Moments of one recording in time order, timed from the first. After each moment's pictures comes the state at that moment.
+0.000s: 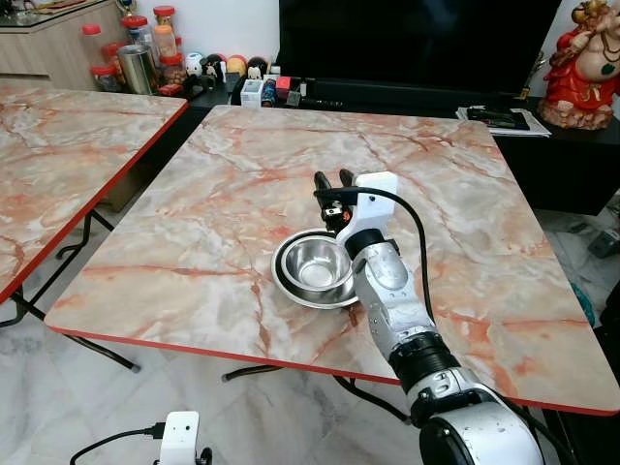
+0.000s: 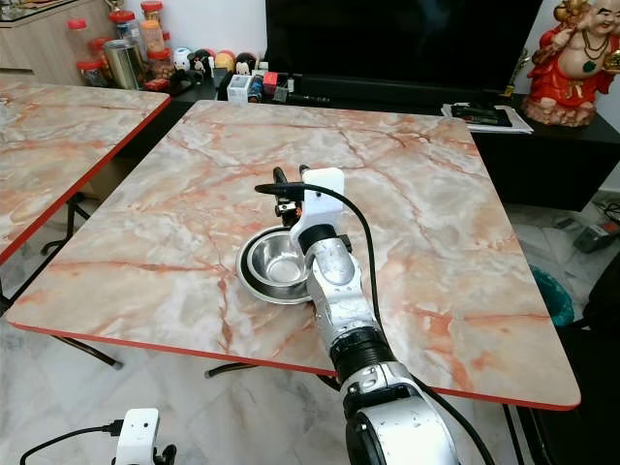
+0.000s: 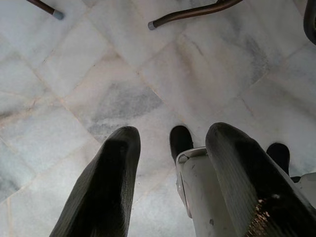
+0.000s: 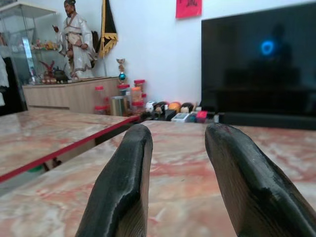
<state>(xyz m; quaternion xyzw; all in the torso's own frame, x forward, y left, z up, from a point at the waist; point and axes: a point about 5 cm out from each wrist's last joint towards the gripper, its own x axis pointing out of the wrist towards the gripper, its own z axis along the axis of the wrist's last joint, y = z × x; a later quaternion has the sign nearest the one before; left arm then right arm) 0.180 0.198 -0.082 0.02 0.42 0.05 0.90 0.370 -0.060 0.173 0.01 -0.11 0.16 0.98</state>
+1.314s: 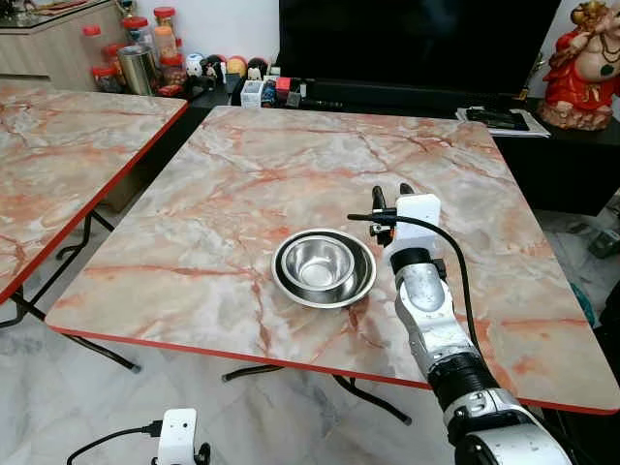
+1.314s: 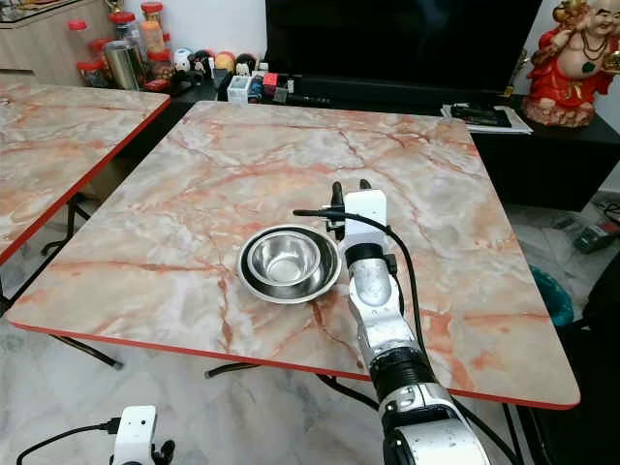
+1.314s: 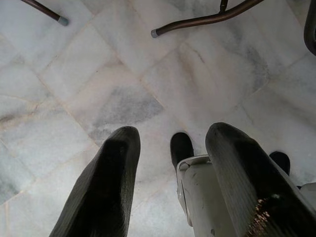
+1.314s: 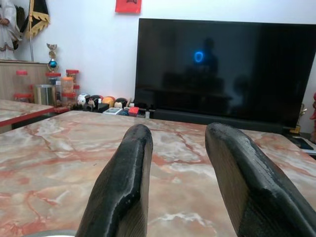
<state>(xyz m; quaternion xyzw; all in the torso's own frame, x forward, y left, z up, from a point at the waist) 0.182 0.200 -0.080 0.01 0.41 0.06 0.91 0.362 -0.118 0.147 -0.06 -0.11 0.02 0.99</state>
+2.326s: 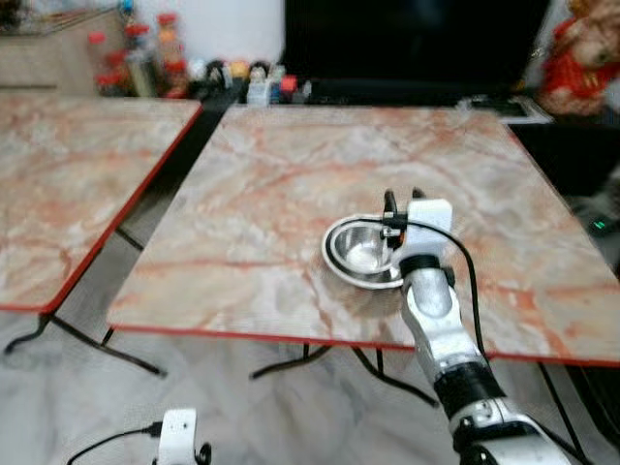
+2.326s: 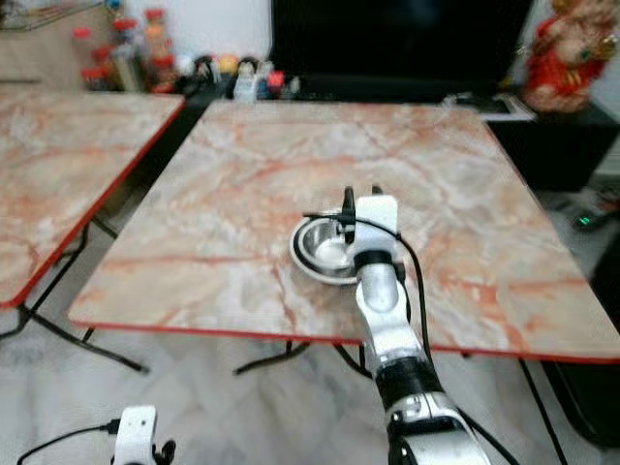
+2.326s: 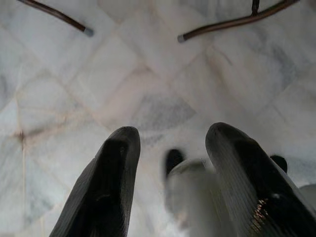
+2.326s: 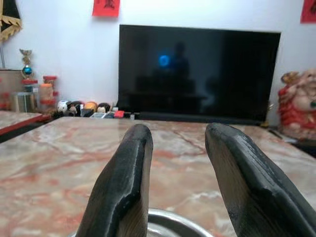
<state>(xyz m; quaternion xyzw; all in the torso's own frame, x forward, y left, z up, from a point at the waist) 0.189 0.197 -0.076 0.01 0.40 0.06 0.91 0.358 -0.130 0.144 -0.06 -0.12 -0.01 0.99</state>
